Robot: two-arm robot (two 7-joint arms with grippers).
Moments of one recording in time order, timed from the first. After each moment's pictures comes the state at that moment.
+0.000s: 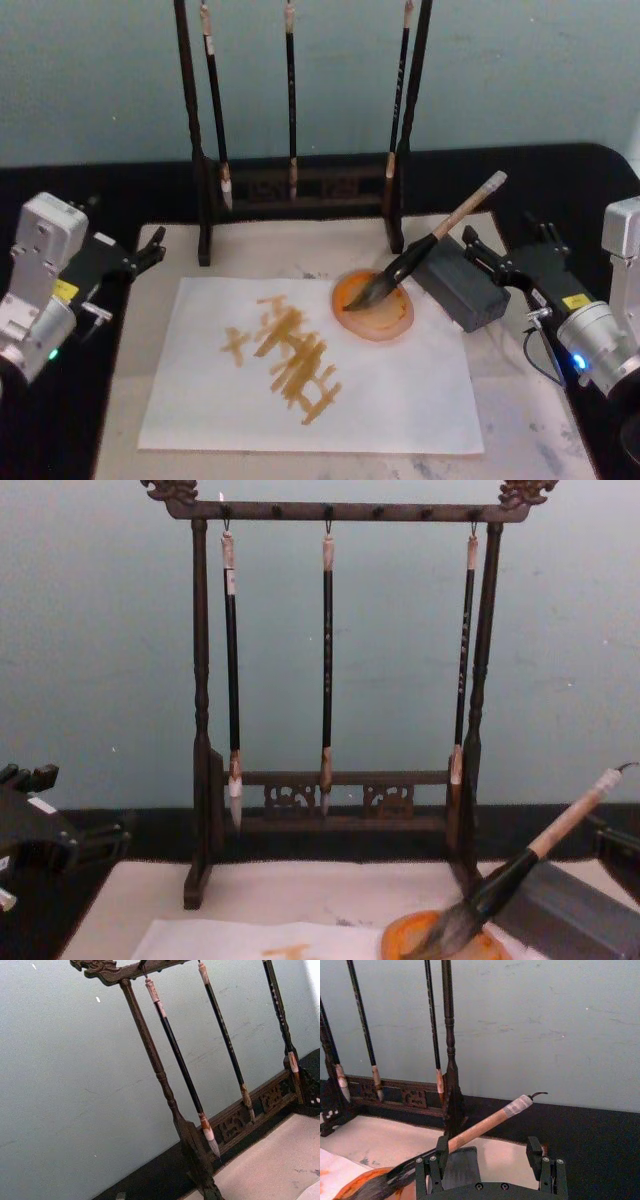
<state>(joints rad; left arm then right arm) -0.20 0.60 0.45 -1.41 -0.25 -0.12 0.03 0.17 0.52 -0.45 -1.36 0.57 -0.23 0.07</state>
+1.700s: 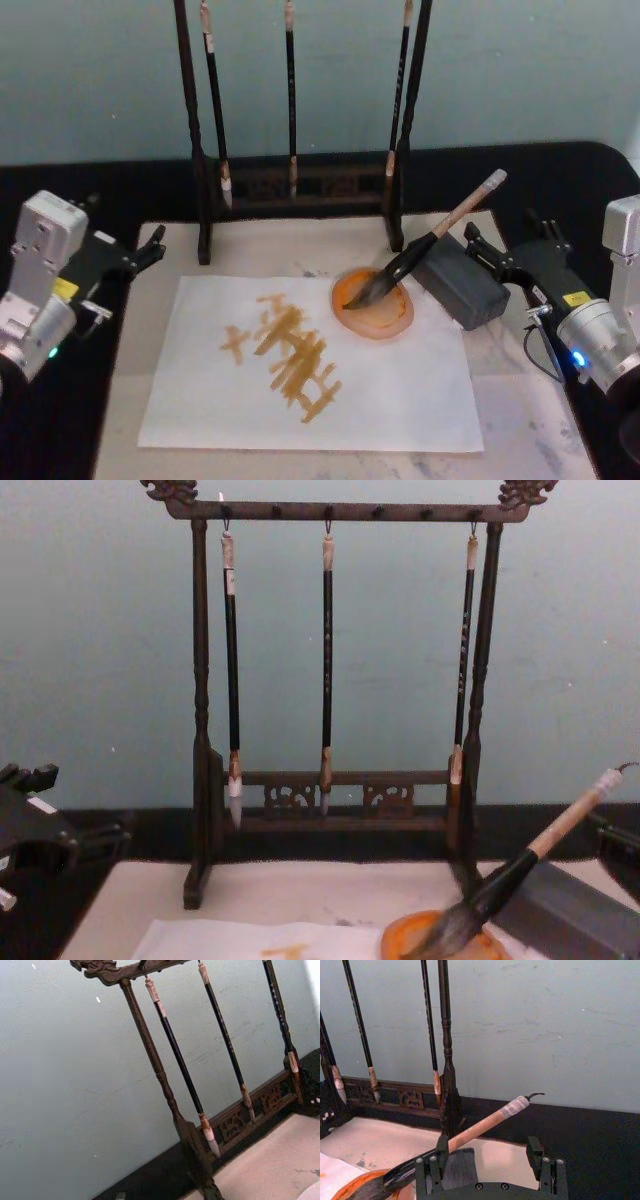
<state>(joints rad) -0.20 0.60 0.45 -1.41 -0.25 -0.12 0.03 0.17 0.51 -0.44 -1.36 0.56 -0.23 0.06</state>
